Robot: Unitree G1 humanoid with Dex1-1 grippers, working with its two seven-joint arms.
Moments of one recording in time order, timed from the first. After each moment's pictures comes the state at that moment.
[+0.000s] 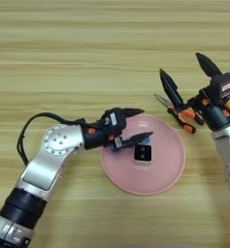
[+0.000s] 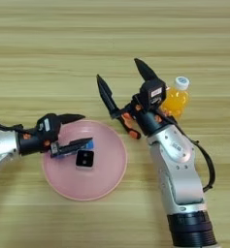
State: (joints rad) left arm -0.21 0.33 -0.25 -0.06 -0.18 -0.07 -0.87; right arm -0.12 -0.16 0.04 -0.21 0.27 -0.12 0.40
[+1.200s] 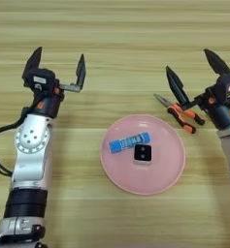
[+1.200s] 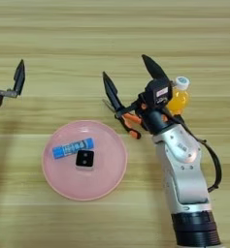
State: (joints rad) left arm -0.21 0.14 0.12 0.15 -0.08 -0.37 -0.19; right arm -0.12 -0.18 0.00 -0.21 0.23 -0.19 0.40
